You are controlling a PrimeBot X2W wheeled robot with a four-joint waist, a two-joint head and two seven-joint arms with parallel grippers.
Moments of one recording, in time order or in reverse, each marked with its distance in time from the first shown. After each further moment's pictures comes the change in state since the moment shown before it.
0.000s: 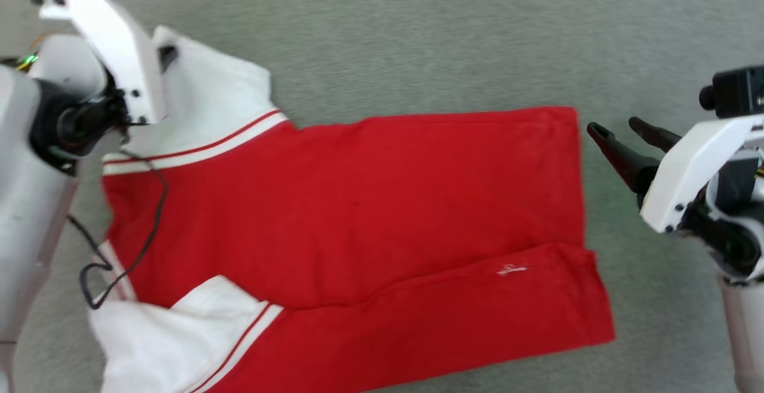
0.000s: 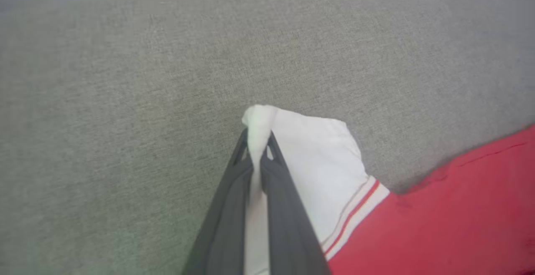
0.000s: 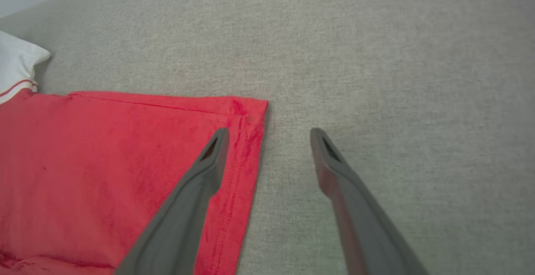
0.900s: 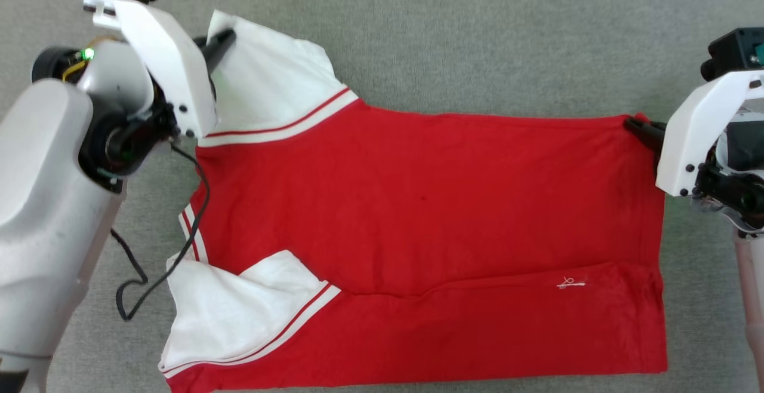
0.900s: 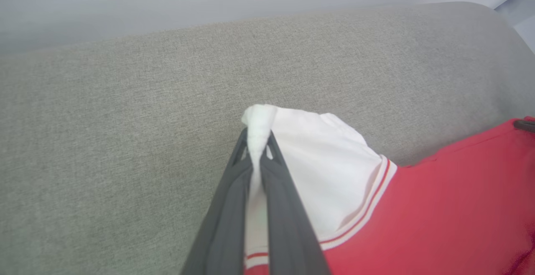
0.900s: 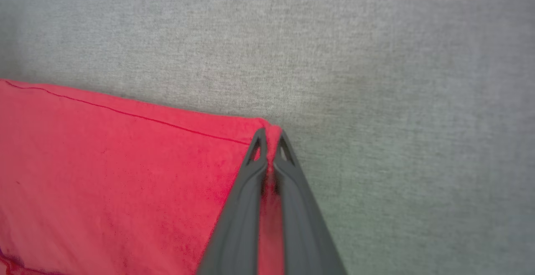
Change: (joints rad) left arm 0.018 -0.072 -0.019 -0.077 0.014 -0.065 -0.168; right arm -0.179 -0.011 -0.031 0.217 -0.063 0.000 0.249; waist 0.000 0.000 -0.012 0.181
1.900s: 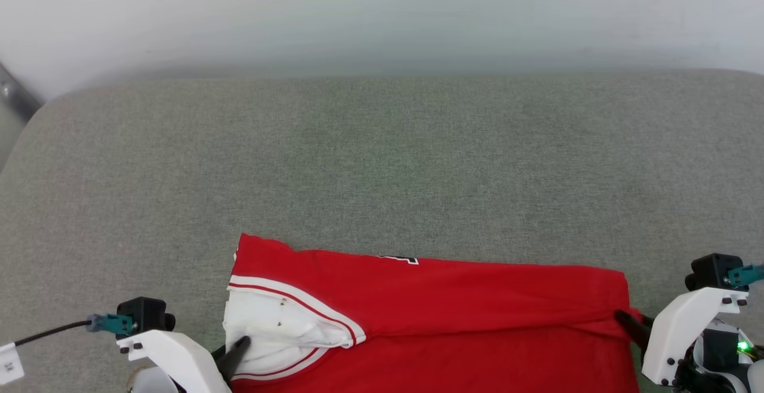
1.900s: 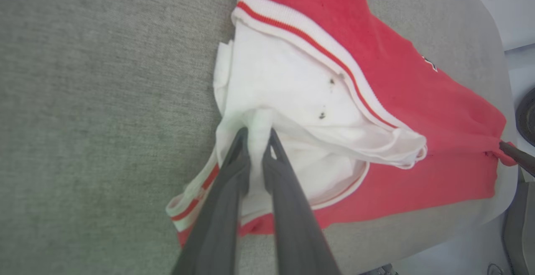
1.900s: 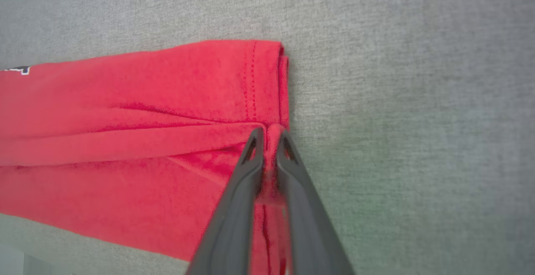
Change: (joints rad) left arm 0.892 0.032 0.098 -0.257 -0.233 0.197 -0.228; right arm 0.529 0.050 -0.090 -0.018 -0.001 0.000 -0.233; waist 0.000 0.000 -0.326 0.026
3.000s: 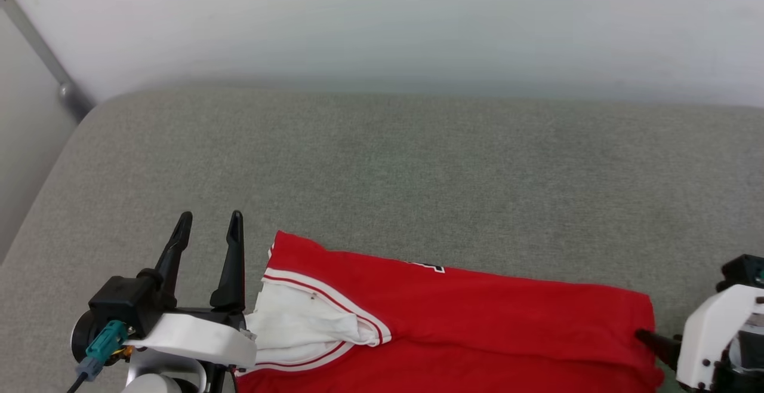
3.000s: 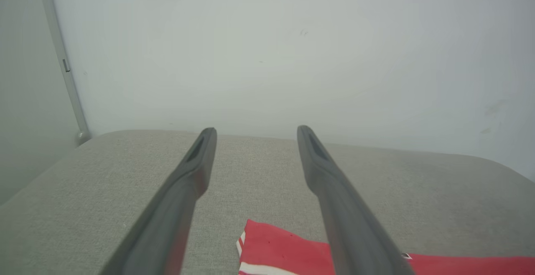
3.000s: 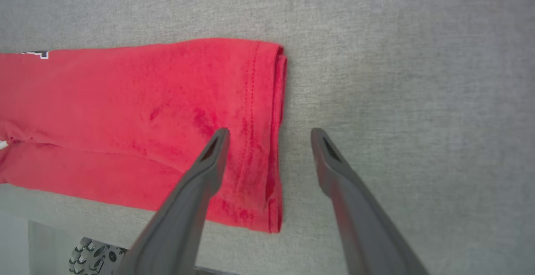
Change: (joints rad) left arm -0.031 -0.097 0.043 -0.200 0.509 0.120 -0.566; right arm 0.055 0.004 -0.135 -0.167 -0.035 0.000 0.281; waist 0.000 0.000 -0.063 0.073
